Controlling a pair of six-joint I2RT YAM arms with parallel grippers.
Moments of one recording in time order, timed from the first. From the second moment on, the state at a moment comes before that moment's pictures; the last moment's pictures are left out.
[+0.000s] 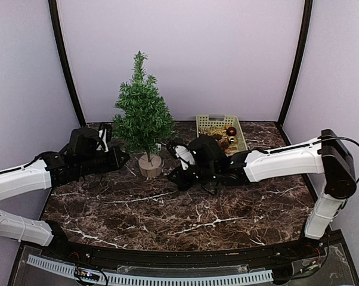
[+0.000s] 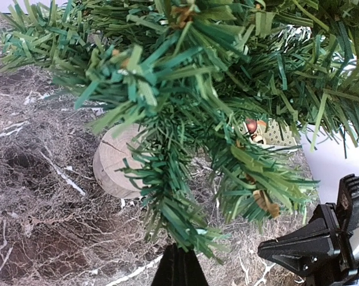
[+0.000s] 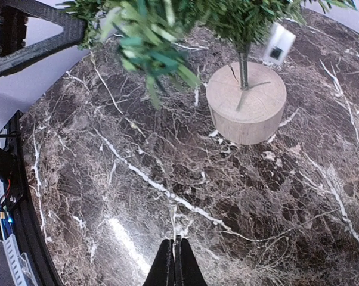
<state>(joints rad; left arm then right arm) -0.66 1.09 0.73 -0.16 -0.06 -0.68 1.05 1.75 1.14 0.01 -0.07 0.29</state>
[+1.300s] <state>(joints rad) -0.55 1.05 0.71 -0.17 -0.02 -0.66 0.94 1.79 1.37 -0.09 0.12 0.32</state>
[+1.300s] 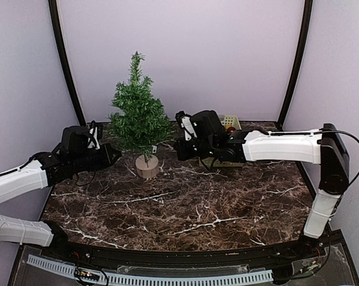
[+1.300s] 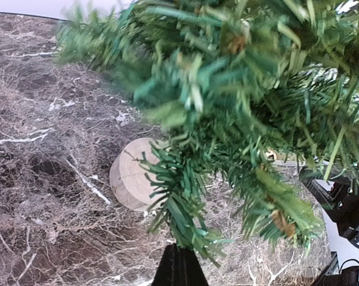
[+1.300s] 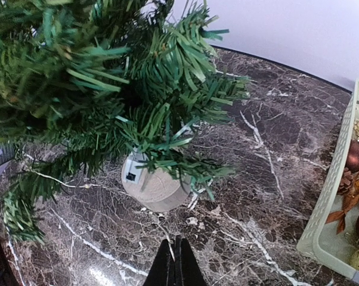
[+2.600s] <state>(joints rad) -0.64 0.98 0.78 -0.24 0.09 -0.65 1.02 1.84 1.32 0.00 0.04 0.38</state>
